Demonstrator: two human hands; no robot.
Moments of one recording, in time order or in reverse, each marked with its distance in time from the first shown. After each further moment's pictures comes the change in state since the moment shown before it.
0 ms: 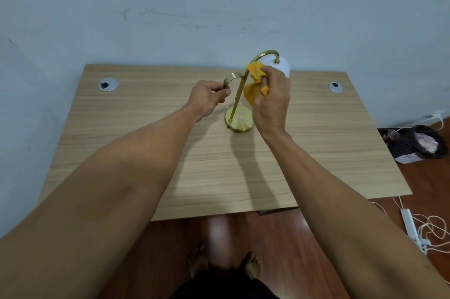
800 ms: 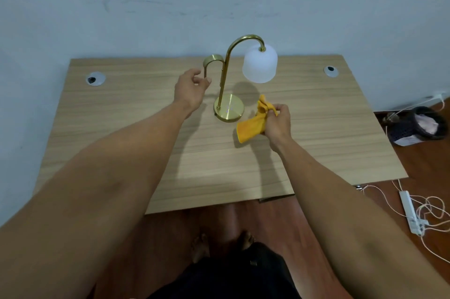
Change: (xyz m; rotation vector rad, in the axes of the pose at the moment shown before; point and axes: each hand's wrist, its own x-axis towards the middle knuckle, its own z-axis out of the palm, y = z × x) left_hand 0.002 -0.016 0.007 0.125 0.236 -0.103; right_hand -0.050 0.123 -0.016 0.083 -0.235 0.839
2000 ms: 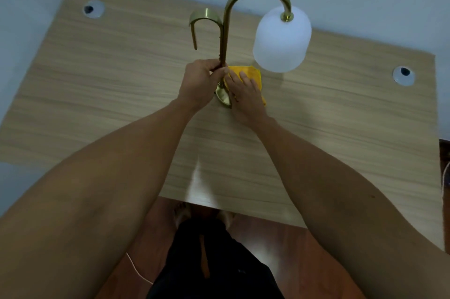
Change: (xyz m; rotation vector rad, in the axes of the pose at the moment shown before) left_hand 0.012 -0.037 0.088 0.287 0.195 0.177; right_hand 0.121 0.044 0.104 -0.758 -0.640 -0.926
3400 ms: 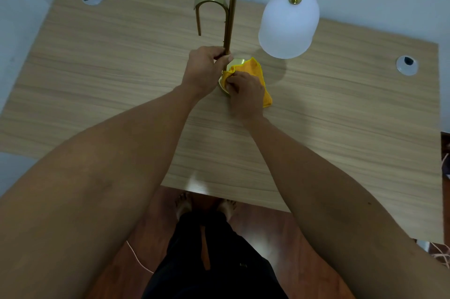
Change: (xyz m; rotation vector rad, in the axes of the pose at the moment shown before) left_hand 0.000 -0.004 0.001 -0.019 0.002 0.008; right_hand -0.015 -0.027 0.008 0.229 0.394 0.149
